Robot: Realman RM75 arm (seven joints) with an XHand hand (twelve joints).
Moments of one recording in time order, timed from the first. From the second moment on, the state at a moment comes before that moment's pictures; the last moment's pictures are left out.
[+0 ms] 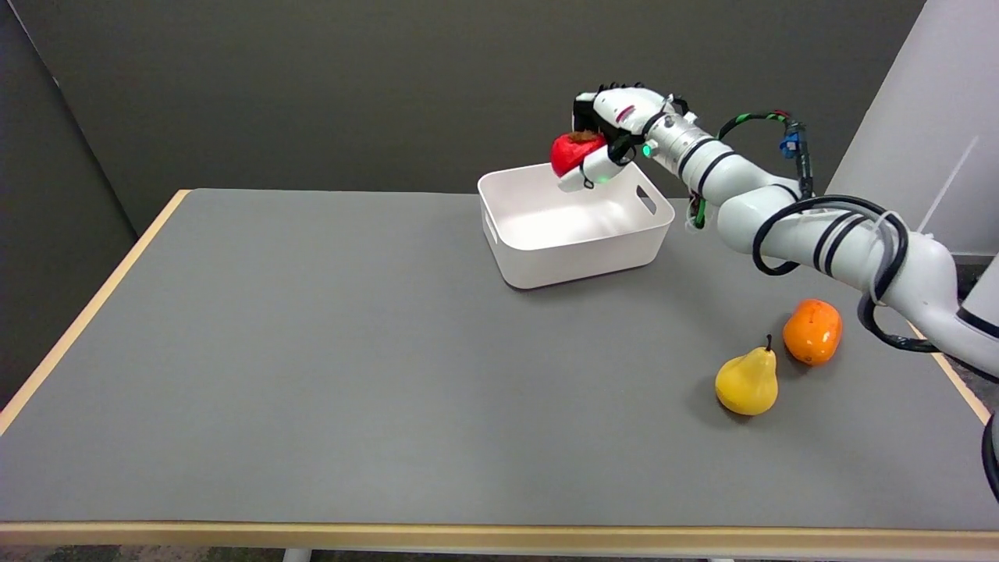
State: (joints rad) arm 1.01 -0.86 0.45 -0.80 -1.97 0.24 0.10
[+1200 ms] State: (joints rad) arm 0.96 -0.71 0.34 -0.96 -1.91 0.28 0.11
